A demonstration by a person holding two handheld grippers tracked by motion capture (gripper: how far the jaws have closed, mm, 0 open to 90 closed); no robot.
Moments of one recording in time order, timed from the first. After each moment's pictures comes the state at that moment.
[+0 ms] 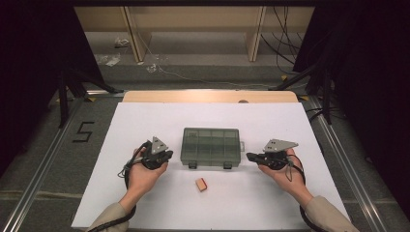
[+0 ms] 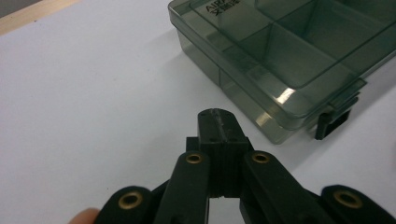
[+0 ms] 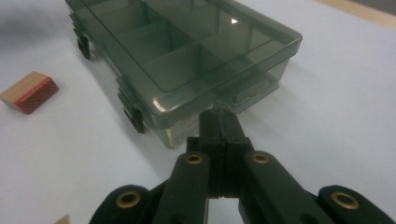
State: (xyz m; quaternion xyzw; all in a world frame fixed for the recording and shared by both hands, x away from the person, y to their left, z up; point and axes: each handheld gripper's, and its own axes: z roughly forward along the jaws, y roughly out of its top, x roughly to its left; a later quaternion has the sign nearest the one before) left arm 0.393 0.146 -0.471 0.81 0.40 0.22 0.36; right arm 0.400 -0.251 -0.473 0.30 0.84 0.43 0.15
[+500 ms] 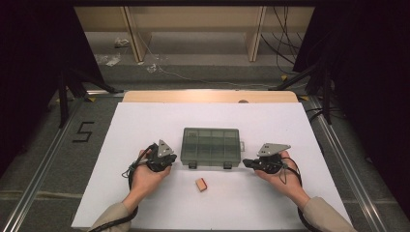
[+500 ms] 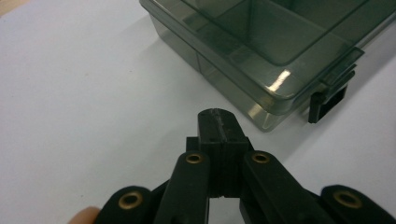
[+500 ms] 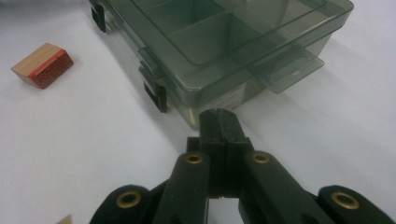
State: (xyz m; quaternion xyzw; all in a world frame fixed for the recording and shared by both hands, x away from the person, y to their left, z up) left arm 0.390 0.135 -0.481 0.84 0.37 0.21 0.34; right arm 0.393 -0.240 -0.480 0.29 0.86 0.41 0.12
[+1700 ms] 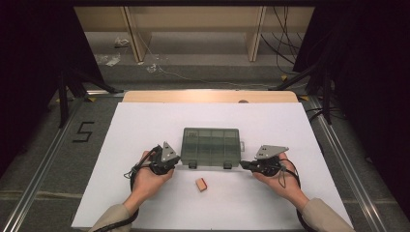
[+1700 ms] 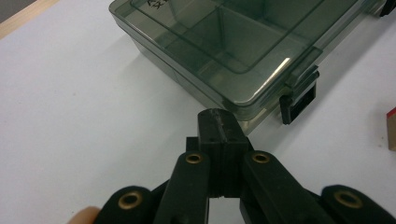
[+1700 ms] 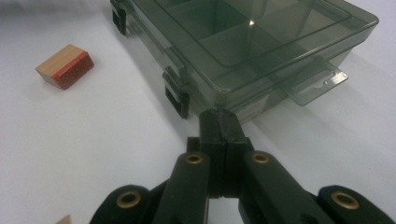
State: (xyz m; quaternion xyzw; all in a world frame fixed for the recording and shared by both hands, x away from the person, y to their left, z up) left arm 0.382 0.128 -0.478 0.85 0.33 0.23 0.34; right arm 0.386 -0.233 -0.477 0.27 0.86 0.41 0.12
